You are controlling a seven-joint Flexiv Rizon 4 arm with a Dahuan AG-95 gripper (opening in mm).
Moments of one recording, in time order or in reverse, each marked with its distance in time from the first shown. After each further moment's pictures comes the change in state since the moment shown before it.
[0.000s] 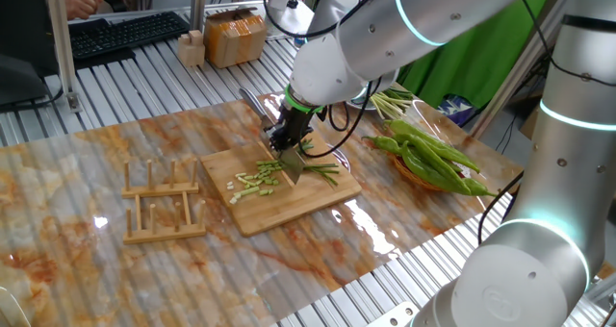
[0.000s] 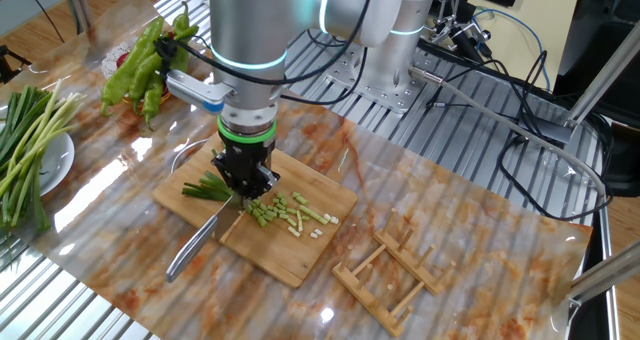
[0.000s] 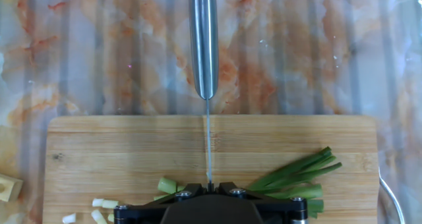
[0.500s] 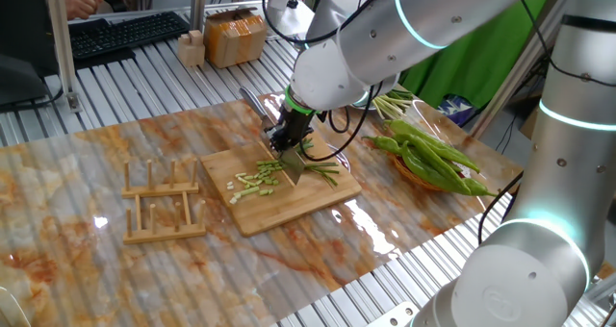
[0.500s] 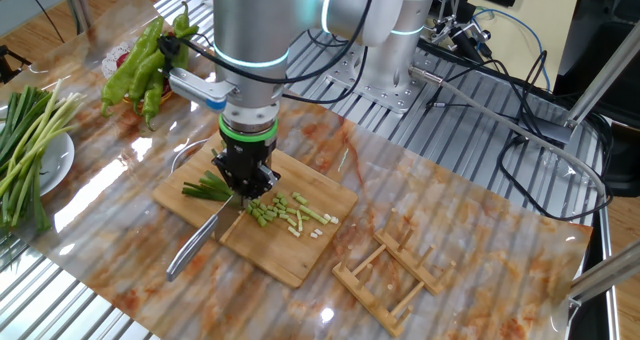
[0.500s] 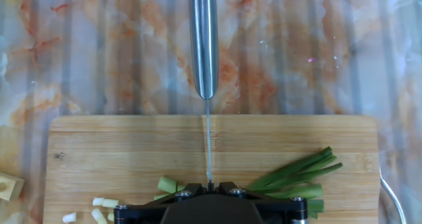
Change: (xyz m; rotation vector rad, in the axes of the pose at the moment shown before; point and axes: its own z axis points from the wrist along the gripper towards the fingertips) arm 0.002 0.000 0.001 -0.012 -0.011 -0.005
